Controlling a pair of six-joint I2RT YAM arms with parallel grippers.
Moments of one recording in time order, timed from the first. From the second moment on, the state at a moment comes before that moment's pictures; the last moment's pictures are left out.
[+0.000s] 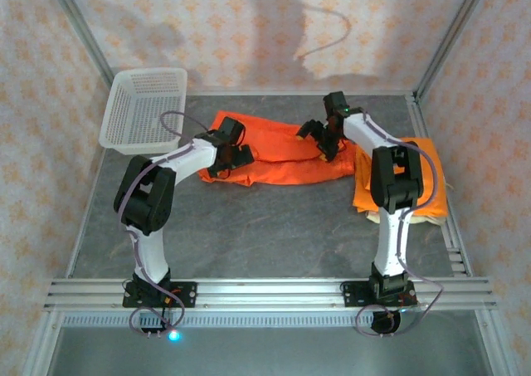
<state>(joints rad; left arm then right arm) -0.38 1.91 1.31 -0.55 -0.10 -0.78 0.22 2.12 1.70 -0.75 -0.35 0.84</state>
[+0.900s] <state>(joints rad) -0.29 1.63 1.05 -0.47 -0.17 -0.75 0.13 2.24 1.90 -0.86 -0.43 0.79</state>
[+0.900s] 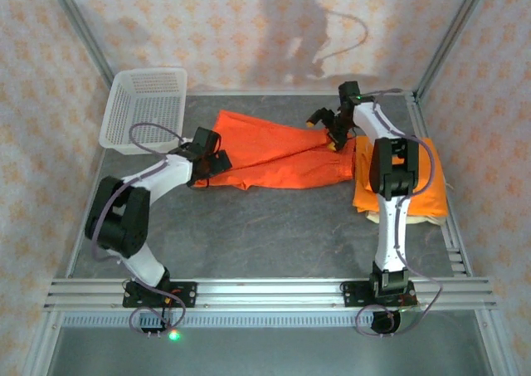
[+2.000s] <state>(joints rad) -0.26 2.09 1.46 -0.40 -0.12 -0.79 0.26 1.82 1.14 -0.54 -0.36 0.74</state>
